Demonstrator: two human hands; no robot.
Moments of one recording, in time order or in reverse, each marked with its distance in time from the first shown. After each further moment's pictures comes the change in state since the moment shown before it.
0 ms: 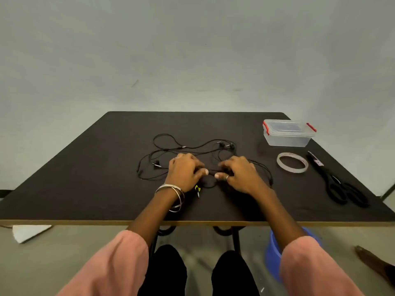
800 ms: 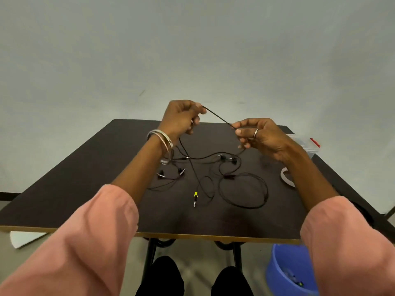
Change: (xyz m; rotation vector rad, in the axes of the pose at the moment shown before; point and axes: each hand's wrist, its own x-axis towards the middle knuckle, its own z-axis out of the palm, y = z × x) left_hand 0.049 0.036 -0.134 -0.903 0.231 -0.057; right_hand 0.040 -0.005 -0.116 1.062 -0.022 -0.048
